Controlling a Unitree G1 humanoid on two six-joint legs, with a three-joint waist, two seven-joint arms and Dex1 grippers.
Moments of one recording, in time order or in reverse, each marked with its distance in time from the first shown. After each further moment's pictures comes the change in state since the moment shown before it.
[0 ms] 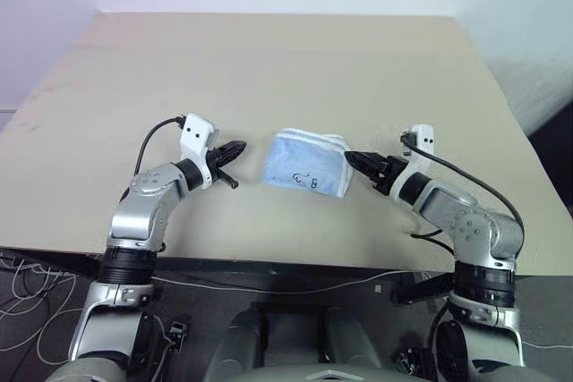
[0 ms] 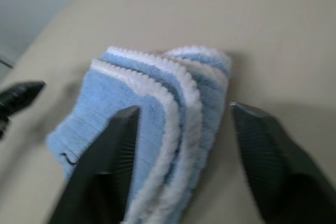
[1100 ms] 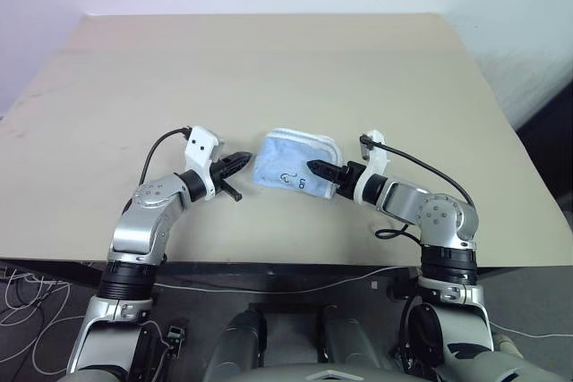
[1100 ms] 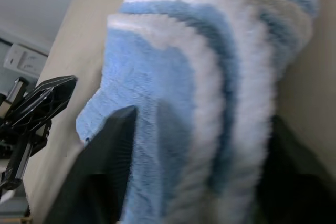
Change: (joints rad) left arm 0.069 -0.025 -0.016 -0.087 -0.004 0.011 -0.018; right arm -0.080 0.119 0.058 0.124 0.033 0.093 -0.081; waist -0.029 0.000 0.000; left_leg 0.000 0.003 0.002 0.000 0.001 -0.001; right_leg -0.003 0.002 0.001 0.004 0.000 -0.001
